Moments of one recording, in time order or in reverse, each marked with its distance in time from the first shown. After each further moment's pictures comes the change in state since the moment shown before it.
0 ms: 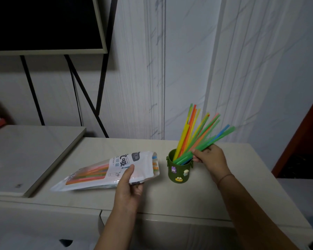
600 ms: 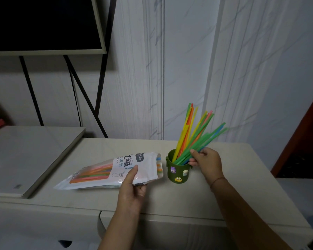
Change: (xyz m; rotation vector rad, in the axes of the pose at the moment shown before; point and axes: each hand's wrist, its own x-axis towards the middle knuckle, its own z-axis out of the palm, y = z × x) left_hand -0.005 -0.007 0.003 0.040 -0.003 -0.043; right_hand -0.002 0.018 0.007 -0.082 0.046 -0.016
